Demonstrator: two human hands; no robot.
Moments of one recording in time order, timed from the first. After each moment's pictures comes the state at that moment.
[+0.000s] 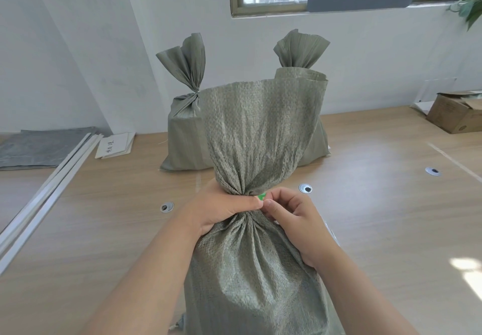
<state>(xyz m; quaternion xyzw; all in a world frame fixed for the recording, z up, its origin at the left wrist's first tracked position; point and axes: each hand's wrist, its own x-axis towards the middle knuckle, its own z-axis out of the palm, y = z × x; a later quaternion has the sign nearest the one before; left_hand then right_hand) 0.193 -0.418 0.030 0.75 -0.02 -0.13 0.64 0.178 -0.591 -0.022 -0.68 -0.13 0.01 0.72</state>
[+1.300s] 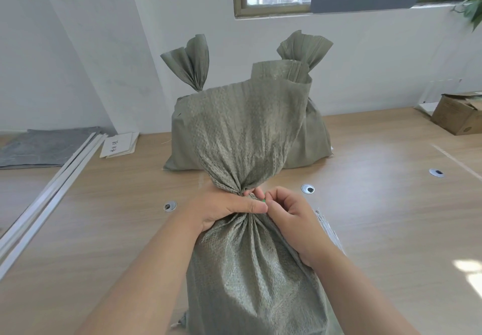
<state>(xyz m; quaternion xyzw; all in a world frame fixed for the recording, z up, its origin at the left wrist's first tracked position) 0.209 -0.407 0.012 0.75 -0.11 -0.20 0.61 0.175 -0.580 -0.018 -0.72 -0.11 0.02 0.68</state>
